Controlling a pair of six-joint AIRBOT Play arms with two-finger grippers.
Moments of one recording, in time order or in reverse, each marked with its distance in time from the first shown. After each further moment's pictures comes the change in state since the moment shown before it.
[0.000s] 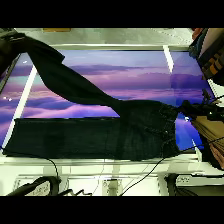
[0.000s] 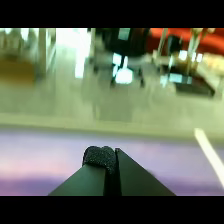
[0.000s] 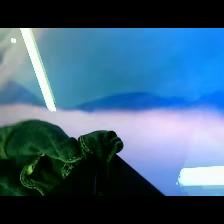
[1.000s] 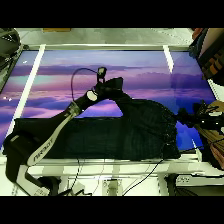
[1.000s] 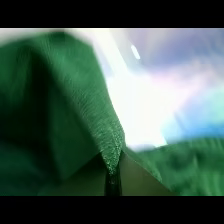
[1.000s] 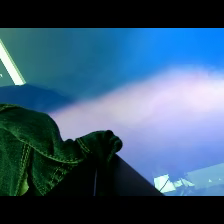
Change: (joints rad) left arm -0.721 -0.499 0.000 -0.193 0.189 -0.001; right arm -0.001 0.000 -0.195 0.002 -0.233 0.059
